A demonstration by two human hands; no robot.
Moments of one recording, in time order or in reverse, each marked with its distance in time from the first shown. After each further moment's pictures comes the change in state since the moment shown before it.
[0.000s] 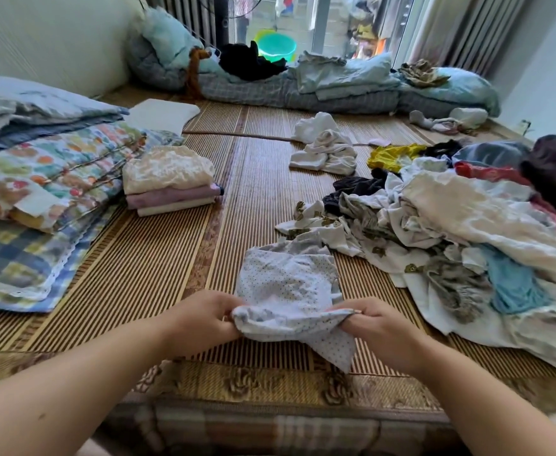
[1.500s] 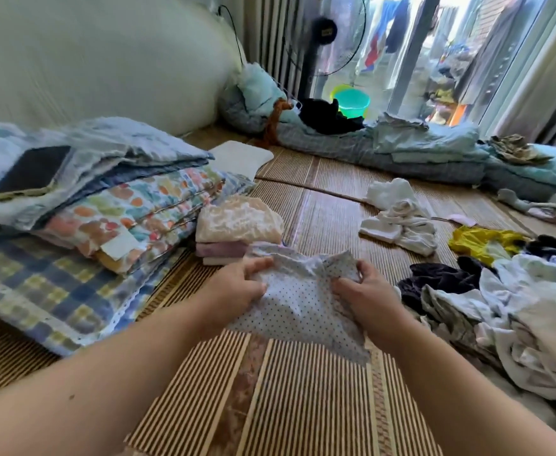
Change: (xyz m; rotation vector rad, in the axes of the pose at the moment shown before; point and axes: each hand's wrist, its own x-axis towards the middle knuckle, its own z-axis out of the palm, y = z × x) left_hand 0.028 -0.004 -0.122 -0.706 0.545 -0.116; right_hand 0.183 -0.111 -0.002 0.218 0.287 -0.019
